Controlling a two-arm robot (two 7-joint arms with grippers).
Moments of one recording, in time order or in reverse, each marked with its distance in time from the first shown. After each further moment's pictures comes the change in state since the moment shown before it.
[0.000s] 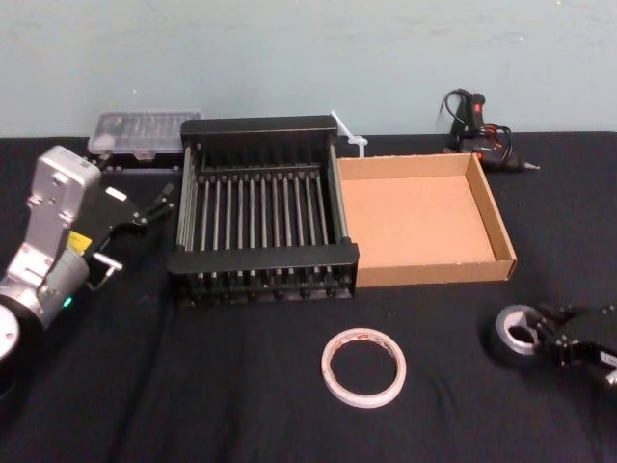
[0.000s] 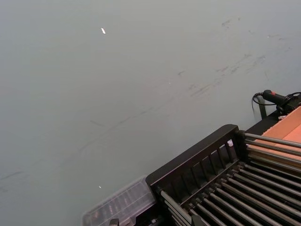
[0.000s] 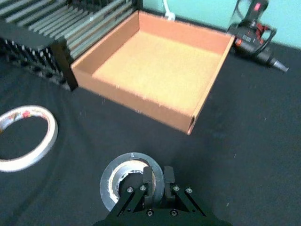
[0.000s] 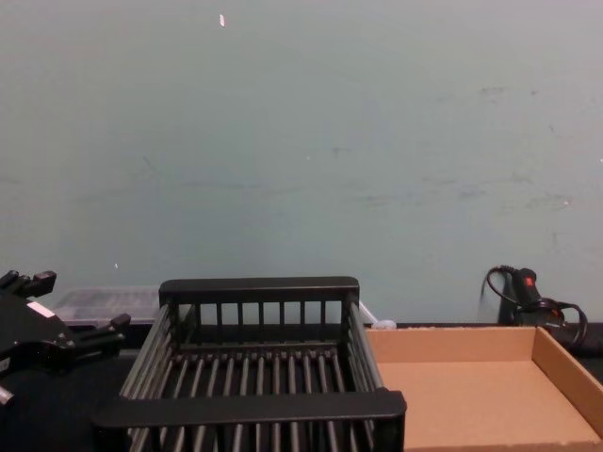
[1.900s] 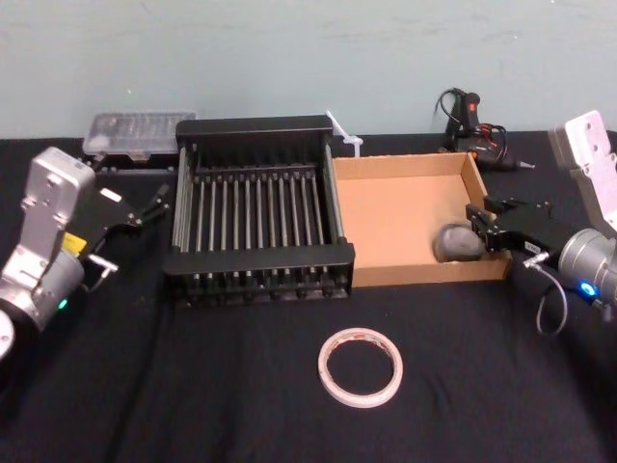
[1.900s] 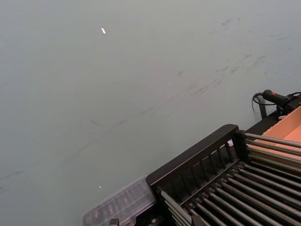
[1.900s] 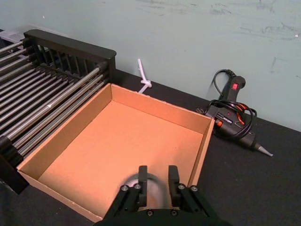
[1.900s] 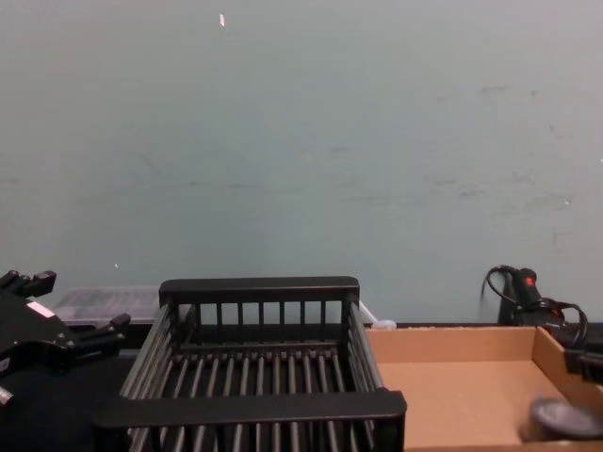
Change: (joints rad) left arm 0.000 0.000 0.000 0.000 0.000 0.000 0.000; right arm 0.401 -0.242 -0.137 0.288 -0.163 -0.043 -0.032
